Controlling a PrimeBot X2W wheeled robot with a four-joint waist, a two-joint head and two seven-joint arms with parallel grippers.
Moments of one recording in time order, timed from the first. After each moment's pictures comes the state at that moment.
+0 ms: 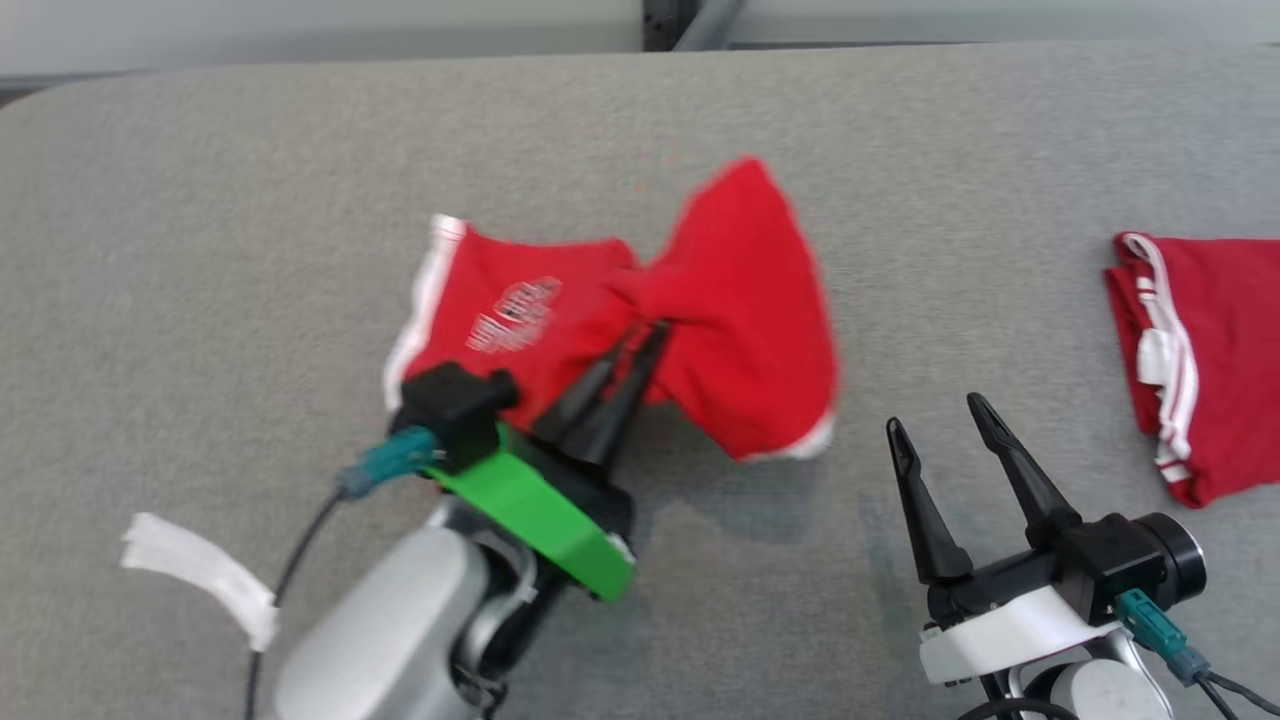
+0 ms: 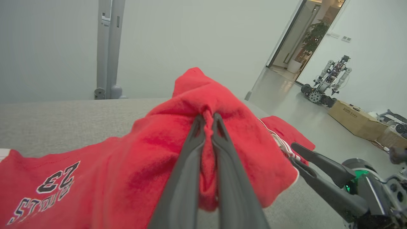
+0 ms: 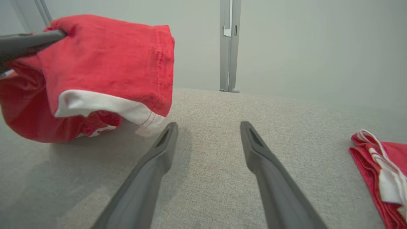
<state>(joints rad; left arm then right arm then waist) -0.49 0.26 -0.73 0.14 -0.77 -0.11 -0.19 0.00 -0.08 0.13 -0.02 0.06 0.13 -0.26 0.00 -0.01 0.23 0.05</state>
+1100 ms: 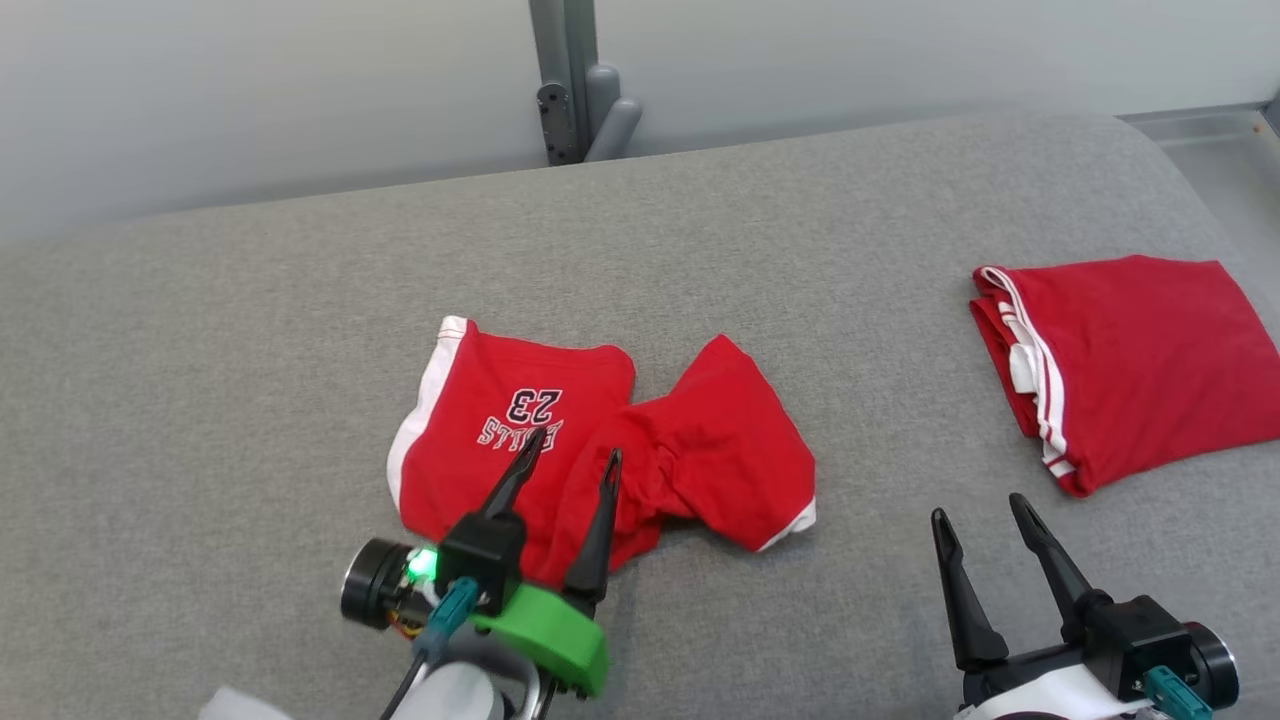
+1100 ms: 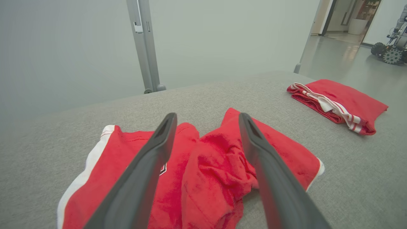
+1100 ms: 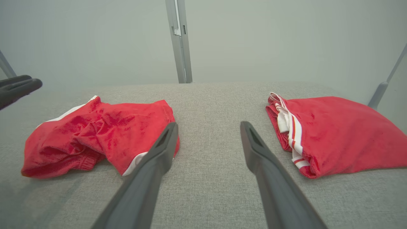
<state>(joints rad) -0.32 0.16 -0.71 0.34 -0.44 0.16 -0.26 0.14 -0.05 0.06 0.01 0.08 0.13 -0.26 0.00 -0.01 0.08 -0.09</state>
